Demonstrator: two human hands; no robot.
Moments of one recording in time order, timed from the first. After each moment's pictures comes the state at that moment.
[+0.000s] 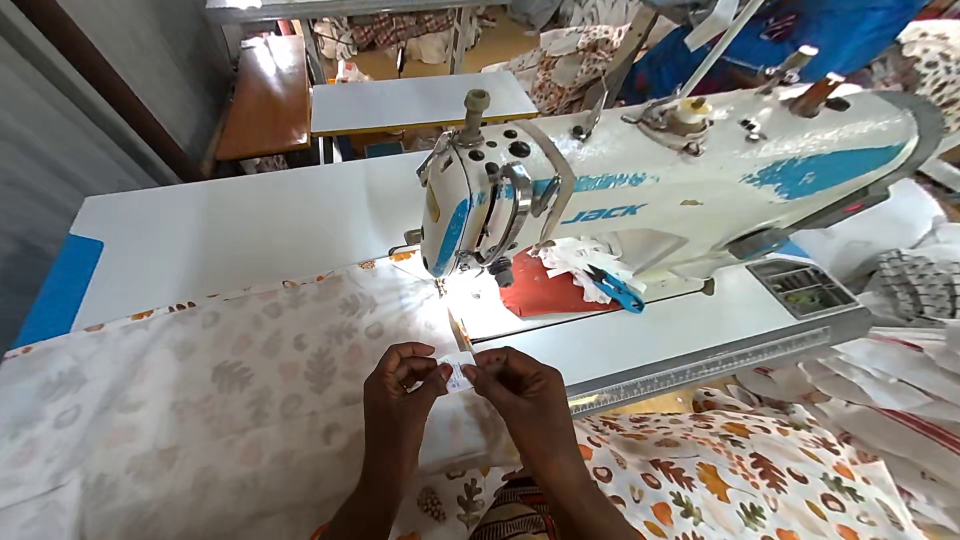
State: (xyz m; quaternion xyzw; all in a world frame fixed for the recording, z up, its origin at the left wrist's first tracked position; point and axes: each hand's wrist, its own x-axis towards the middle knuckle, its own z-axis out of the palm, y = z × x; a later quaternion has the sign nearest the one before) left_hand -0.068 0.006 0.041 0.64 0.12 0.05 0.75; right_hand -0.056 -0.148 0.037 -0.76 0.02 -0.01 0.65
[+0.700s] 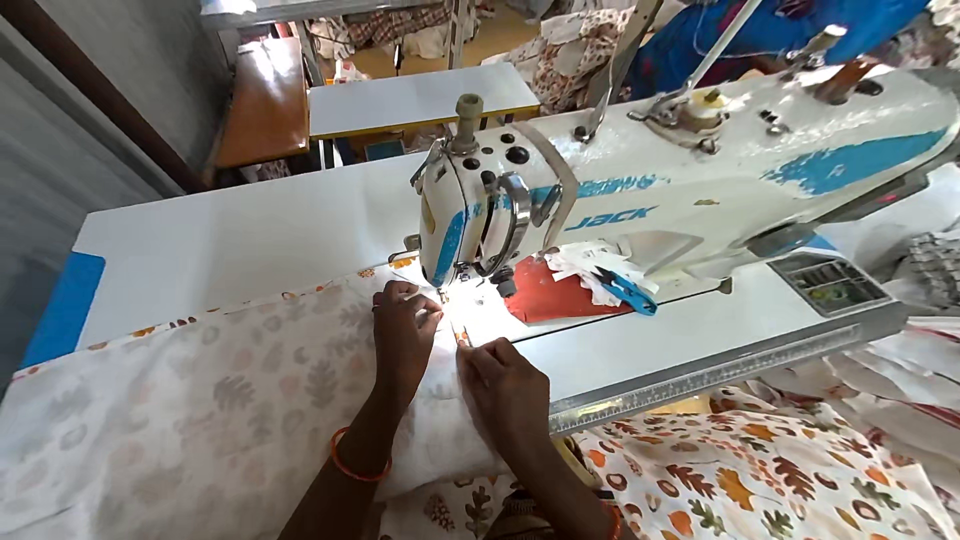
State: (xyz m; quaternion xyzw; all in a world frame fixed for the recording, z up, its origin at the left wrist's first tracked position) left_hand 0.030 0.015 0.017 0.92 -0.02 0.15 0.37; right_hand -0.028 -0.131 -0.004 -0.94 -0.10 -0.21 0.26
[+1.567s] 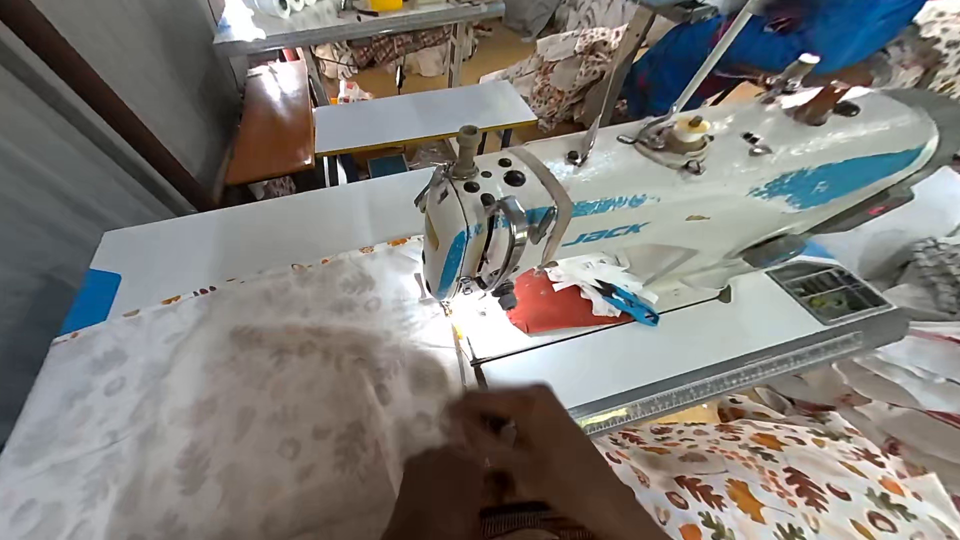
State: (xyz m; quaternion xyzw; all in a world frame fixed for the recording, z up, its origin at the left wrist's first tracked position) left_hand -0.090 -0.007 0.085 0.92 -0.13 -0.31 0.20; right_hand -0.049 -0.151 0.080 -0.86 -0.25 0.07 0.44
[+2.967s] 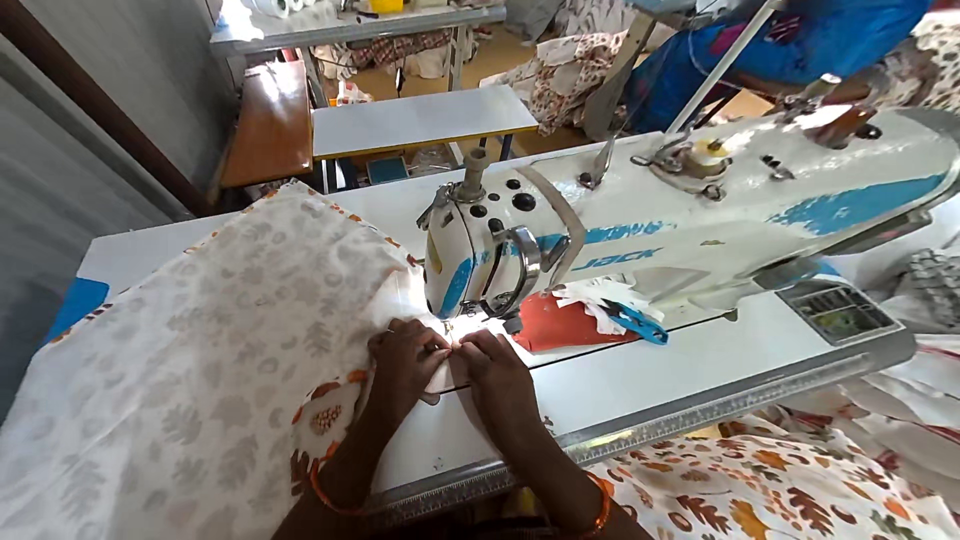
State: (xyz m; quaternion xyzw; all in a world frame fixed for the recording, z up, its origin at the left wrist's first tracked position) left_hand 0.034 0.032 0.018 0.92 -0.10 0.09 0.36; right_hand 0.018 -0.123 0.000 -0.93 -0.17 -0.20 0.26
